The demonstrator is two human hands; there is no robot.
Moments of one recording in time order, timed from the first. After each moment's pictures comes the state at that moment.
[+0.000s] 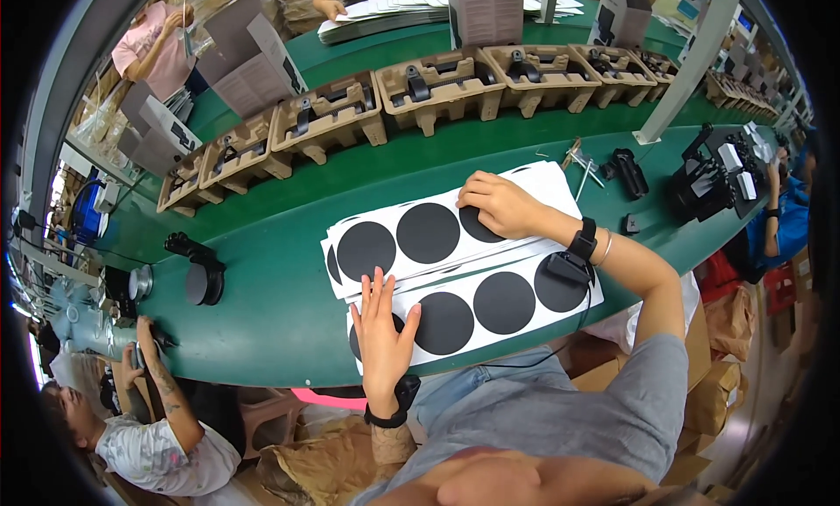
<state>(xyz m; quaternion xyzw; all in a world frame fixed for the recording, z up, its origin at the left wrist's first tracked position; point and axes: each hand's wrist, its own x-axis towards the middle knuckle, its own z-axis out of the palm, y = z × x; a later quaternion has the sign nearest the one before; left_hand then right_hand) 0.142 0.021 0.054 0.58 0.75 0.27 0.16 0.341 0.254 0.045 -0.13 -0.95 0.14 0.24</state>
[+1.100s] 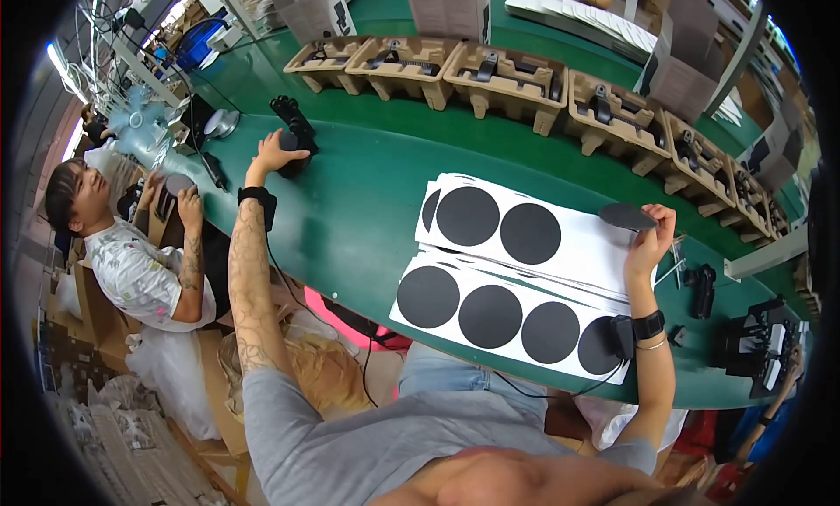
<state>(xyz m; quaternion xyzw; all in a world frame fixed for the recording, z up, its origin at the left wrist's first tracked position) -0.253 0.003 0.029 0.33 0.94 0.12 -0.02 0.402 0.289 0.018 -0.20 -0.54 0.48 0.66</state>
